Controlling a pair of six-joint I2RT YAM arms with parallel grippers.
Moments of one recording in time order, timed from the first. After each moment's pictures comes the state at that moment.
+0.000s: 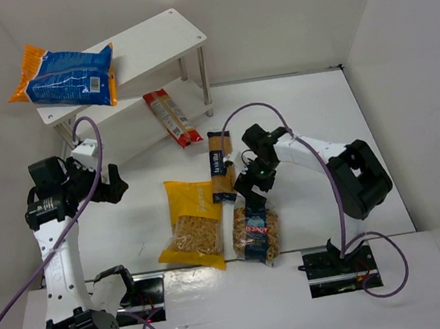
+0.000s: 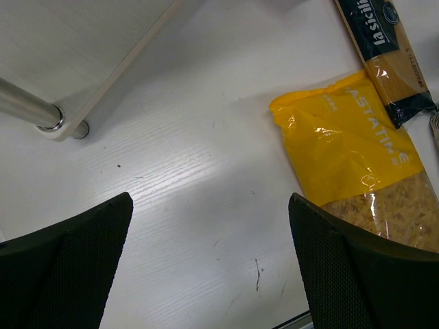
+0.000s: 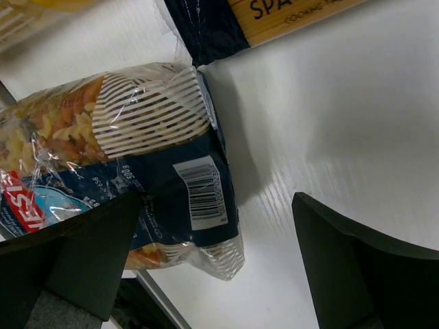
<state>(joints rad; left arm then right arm) 0.33 0.92 0.97 -0.79 0.59 0.39 0.54 1.69 1.12 -0.83 -0.41 -0.46</state>
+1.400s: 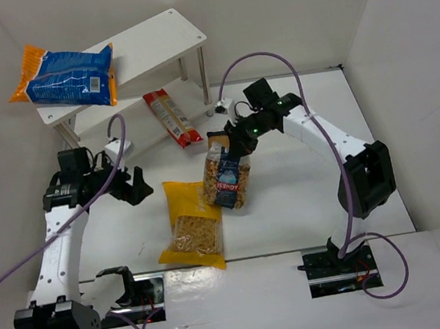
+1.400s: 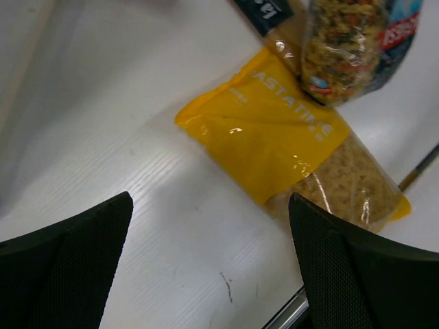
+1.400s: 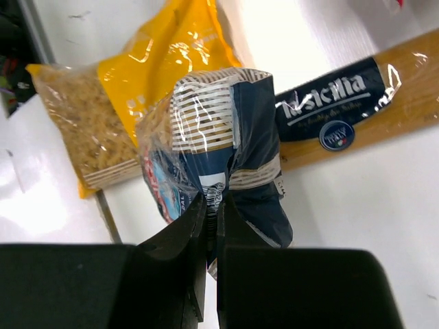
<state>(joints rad) 0.11 1.00 0.97 -0.79 0.67 0.43 0.46 1.70 1.50 -0.78 -0.67 -0.34</state>
